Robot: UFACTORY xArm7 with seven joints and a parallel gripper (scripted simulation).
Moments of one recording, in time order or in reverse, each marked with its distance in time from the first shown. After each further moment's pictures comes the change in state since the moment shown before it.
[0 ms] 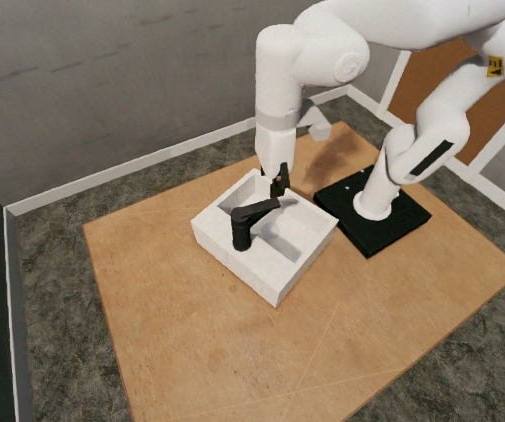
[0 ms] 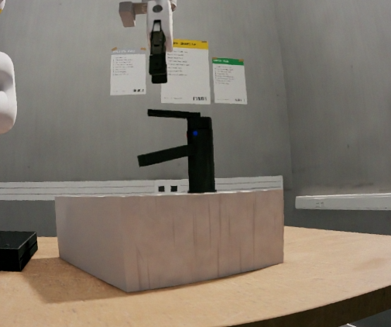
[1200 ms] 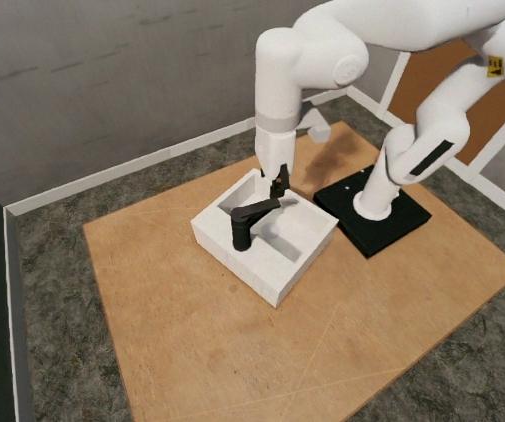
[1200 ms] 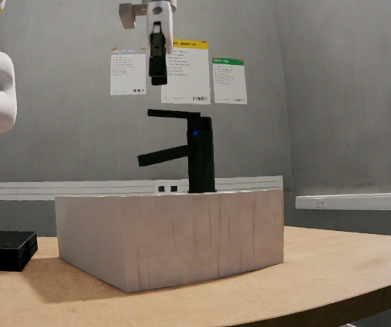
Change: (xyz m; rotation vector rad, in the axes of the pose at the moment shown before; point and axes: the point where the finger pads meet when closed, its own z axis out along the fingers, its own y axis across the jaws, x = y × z) arm 0.000 0.000 0.004 0.000 0.000 0.000
